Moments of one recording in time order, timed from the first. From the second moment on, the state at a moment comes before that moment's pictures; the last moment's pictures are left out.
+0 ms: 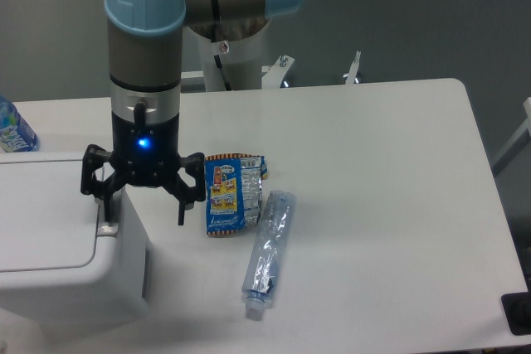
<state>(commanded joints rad) 2.17 -1.82 -1.44 -0.98 1.36 0.10</state>
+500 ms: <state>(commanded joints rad) 2.18 -1.83 -1.44 -0.98 1.36 0.10</state>
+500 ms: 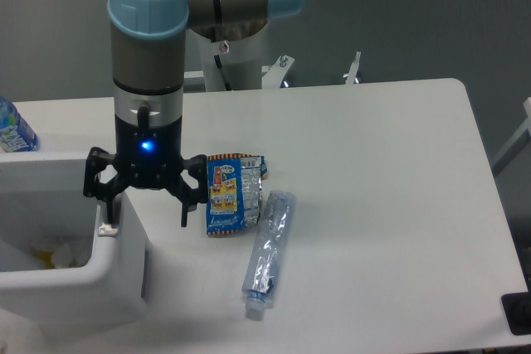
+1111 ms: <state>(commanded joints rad) 2.25 -1.83 -1.33 -0.97 1.60 0.23</state>
